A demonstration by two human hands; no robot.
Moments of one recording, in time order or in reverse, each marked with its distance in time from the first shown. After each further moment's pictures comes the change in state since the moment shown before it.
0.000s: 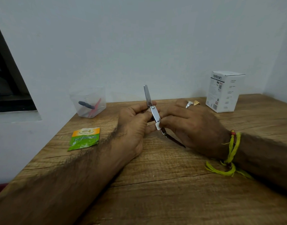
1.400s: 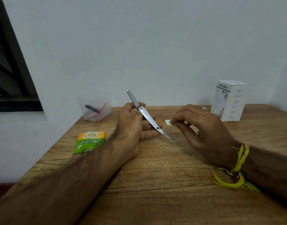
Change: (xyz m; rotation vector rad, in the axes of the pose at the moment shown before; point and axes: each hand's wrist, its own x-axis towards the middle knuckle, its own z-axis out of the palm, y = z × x) left_hand 0.003 0.015 -0.011 0.095 0.102 -0.010; right_hand -0.007 0.005 0.001 0.322 0.100 0.280
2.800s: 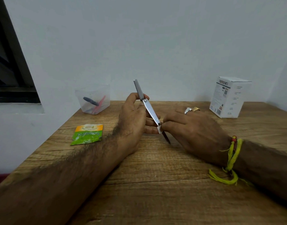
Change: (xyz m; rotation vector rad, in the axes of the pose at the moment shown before) left_hand 0.001 -0.008 0.001 0.126 -0.073 0.129; right_hand 0.006 -0.012 0.002 -0.388 -0.250 -0.259
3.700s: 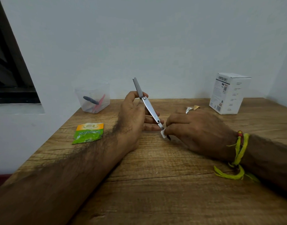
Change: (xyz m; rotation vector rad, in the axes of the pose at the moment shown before) left_hand 0.003 0.000 -0.002 -0.013 -0.014 -0.021; right_hand -0.005 0.002 -0.008 0.066 -0.080 -0.058
